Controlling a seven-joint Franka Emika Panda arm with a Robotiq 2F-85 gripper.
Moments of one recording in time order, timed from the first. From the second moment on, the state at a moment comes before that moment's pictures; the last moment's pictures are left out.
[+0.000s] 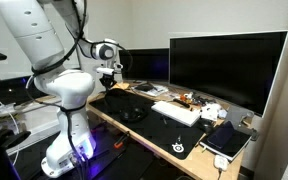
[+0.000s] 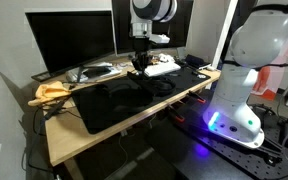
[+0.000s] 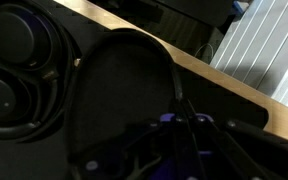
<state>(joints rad) 0.29 -0.32 0.10 -2.71 0.28 2.32 -0.18</state>
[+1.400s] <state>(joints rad) 0.29 -0.42 -0.06 -2.78 0.43 2.28 -0.50</state>
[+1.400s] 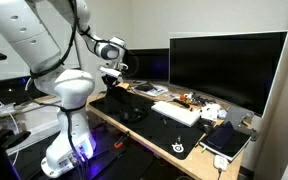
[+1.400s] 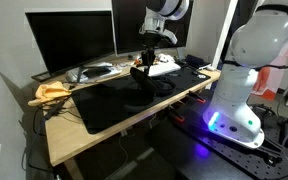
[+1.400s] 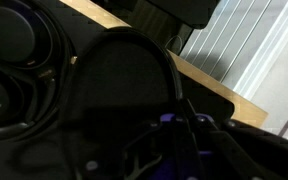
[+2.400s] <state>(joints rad) 0.07 -0.44 -0.28 -2.77 0.58 1.95 -0.94</state>
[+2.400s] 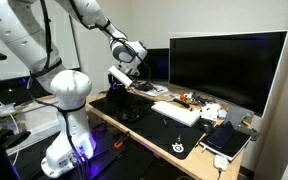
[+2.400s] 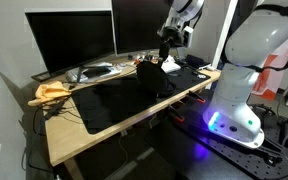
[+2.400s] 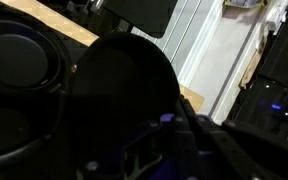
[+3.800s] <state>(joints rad) -0.13 -0.25 -0.41 -2.65 0.61 1.80 -1.14</state>
